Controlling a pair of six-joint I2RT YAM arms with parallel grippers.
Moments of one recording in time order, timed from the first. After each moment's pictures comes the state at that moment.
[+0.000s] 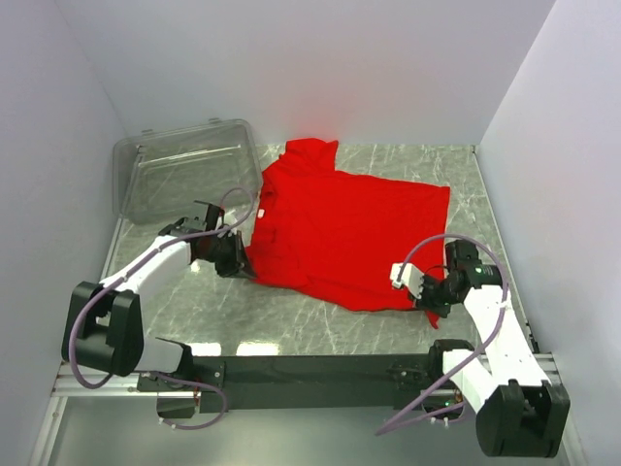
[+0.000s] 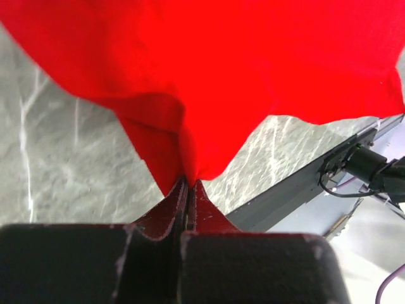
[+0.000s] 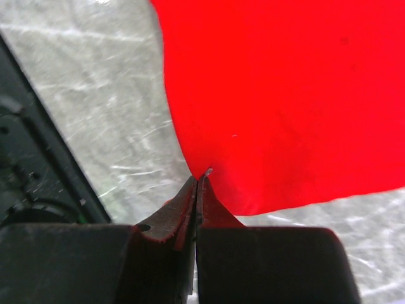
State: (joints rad) left arm -0.25 1.36 0.83 -0.57 0.53 -0.43; right arm -0.04 0.88 0.63 -1.09 -0.43 -1.27
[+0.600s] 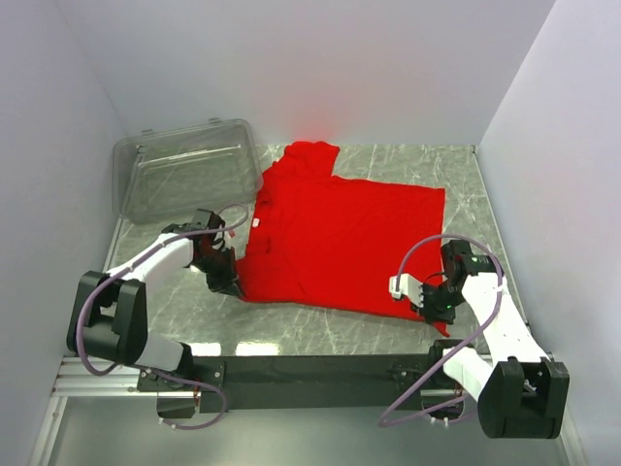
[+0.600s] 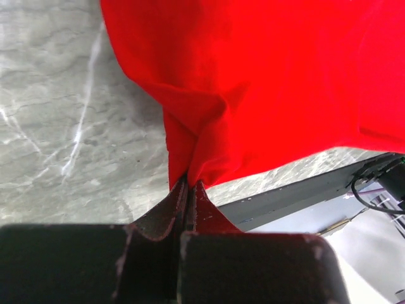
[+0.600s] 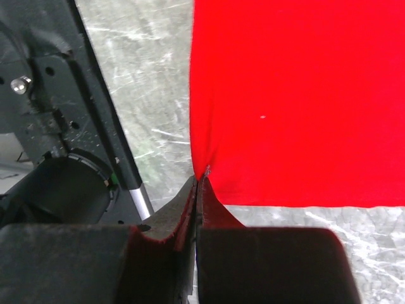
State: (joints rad) left arm -0.23 1.42 0.81 -0.78 0.39 -0.47; right arm -0.03 1.00 0.66 -1.25 -0.35 -1.41
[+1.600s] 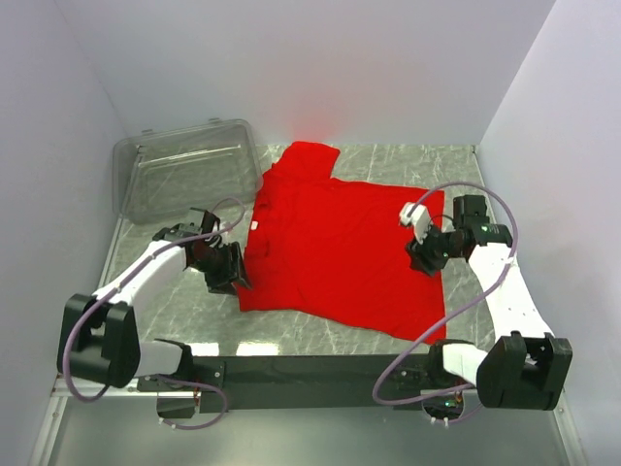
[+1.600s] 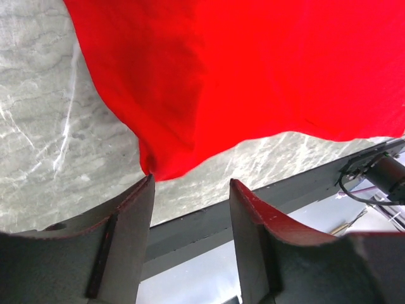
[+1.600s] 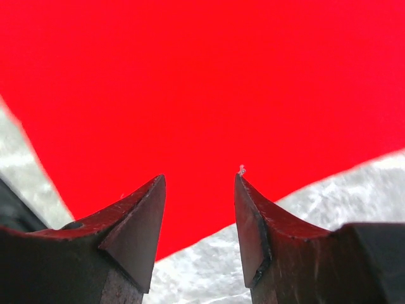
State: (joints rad) left arm -0.23 1.31 0.80 -0.77 0.41 -0.47; right arm -0.06 1.14 0.93 -0.91 -0.53 -0.90
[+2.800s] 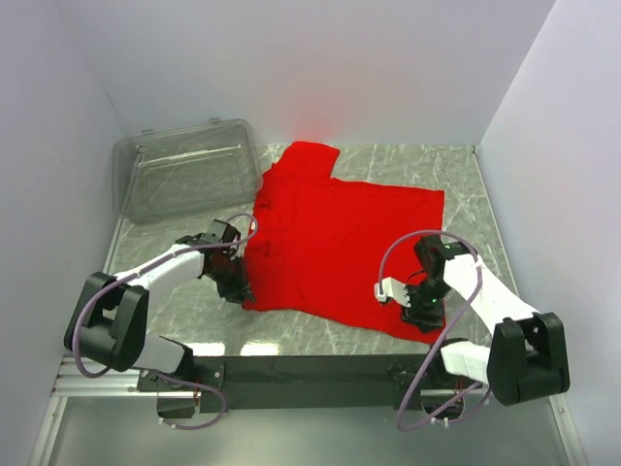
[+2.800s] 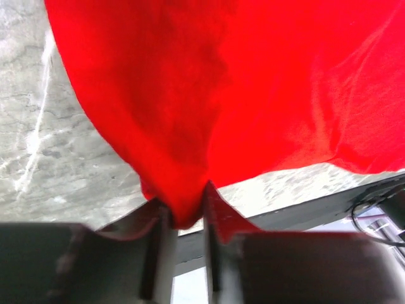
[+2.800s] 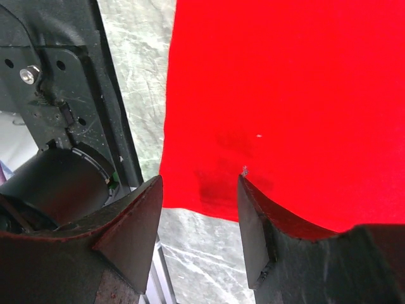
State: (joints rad) left arm -0.37 1.40 0.72 -0.65 0.31 -0.66; right arm 0.18 1.19 0.69 -1.21 -0.28 -1.34
